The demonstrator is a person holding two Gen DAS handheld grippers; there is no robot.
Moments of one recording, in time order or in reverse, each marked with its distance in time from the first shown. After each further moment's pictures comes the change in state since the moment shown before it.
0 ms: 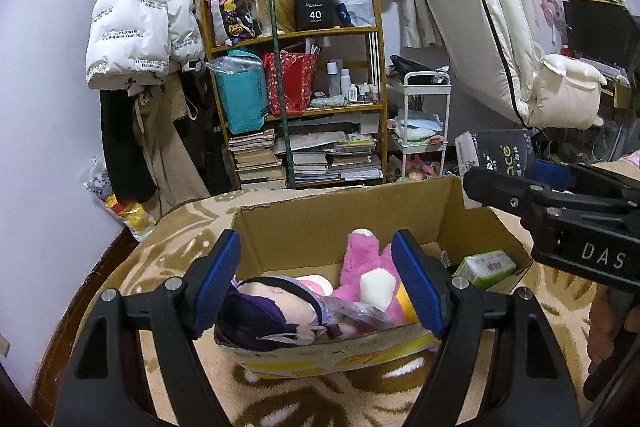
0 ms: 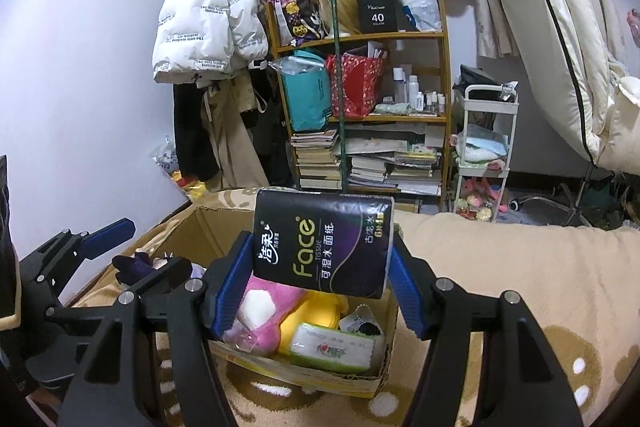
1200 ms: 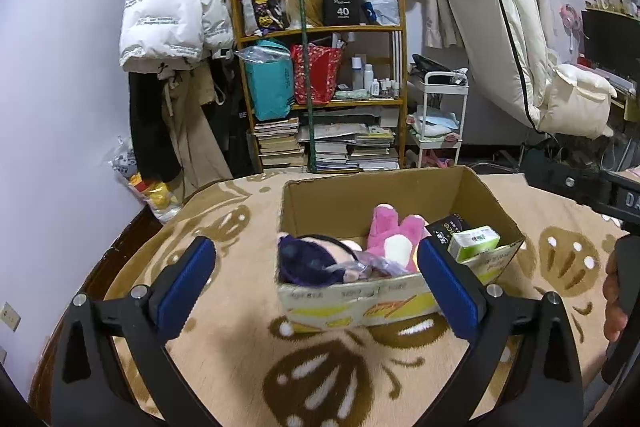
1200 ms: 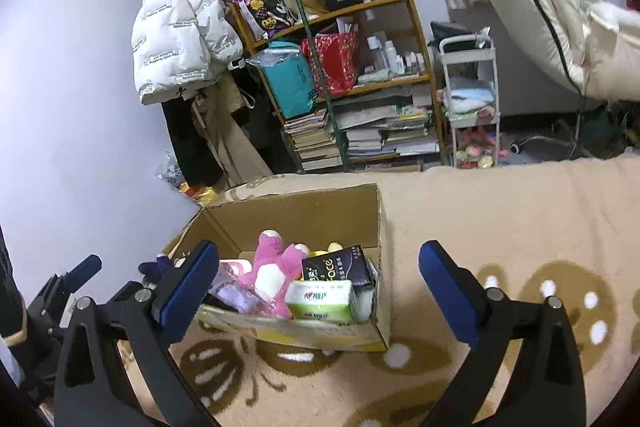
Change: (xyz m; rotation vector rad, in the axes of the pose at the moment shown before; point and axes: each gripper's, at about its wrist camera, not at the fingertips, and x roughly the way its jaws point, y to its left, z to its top) left arm -0.060 0.029 -0.012 -0.063 0.033 0.065; right arm -0.036 -0.025 -0.007 0.197 0.066 0.017
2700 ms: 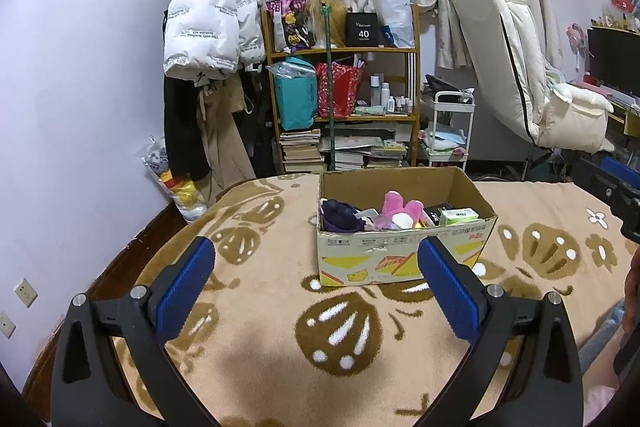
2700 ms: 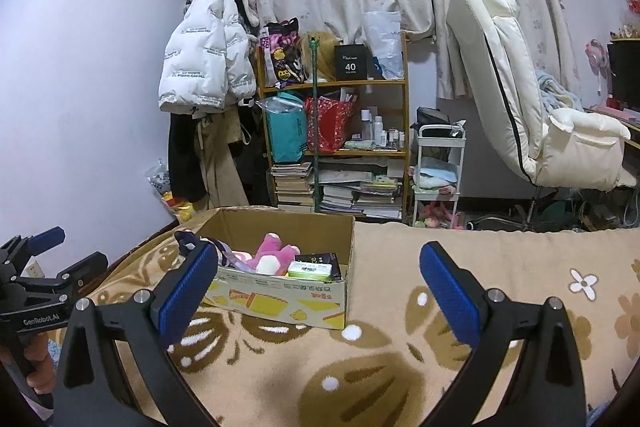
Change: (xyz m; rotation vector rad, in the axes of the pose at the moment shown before) left arm -0.106 0.024 -0.028 -0.040 -0.046 0.045; right arm -0.133 0.048 -0.042 -0.209 -0.212 -0.125
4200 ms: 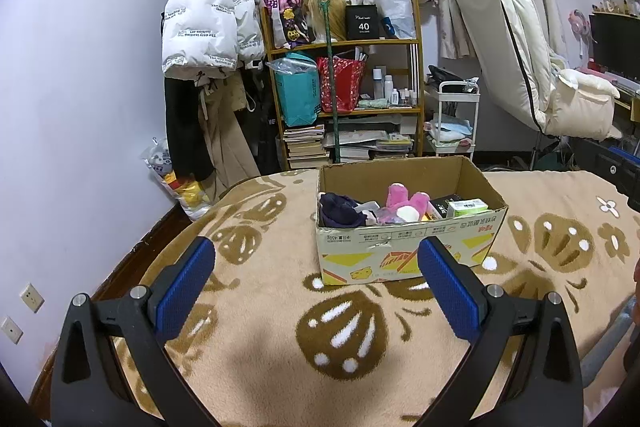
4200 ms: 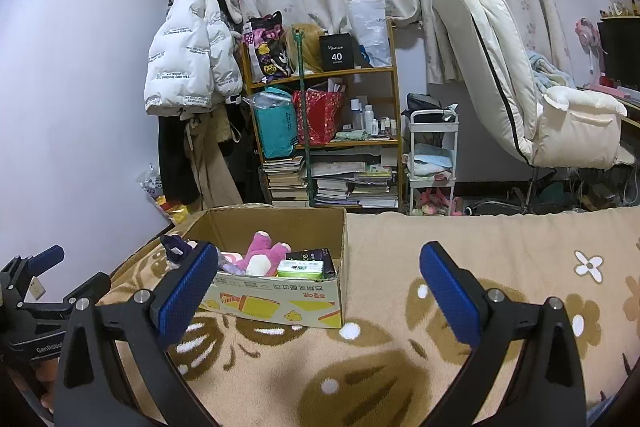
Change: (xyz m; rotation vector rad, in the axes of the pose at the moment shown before) left arm 0.017 -0.012 -0.008 0.033 0.004 0.033; right arm 0.018 -0.018 0.003 0.046 0.020 -0.002
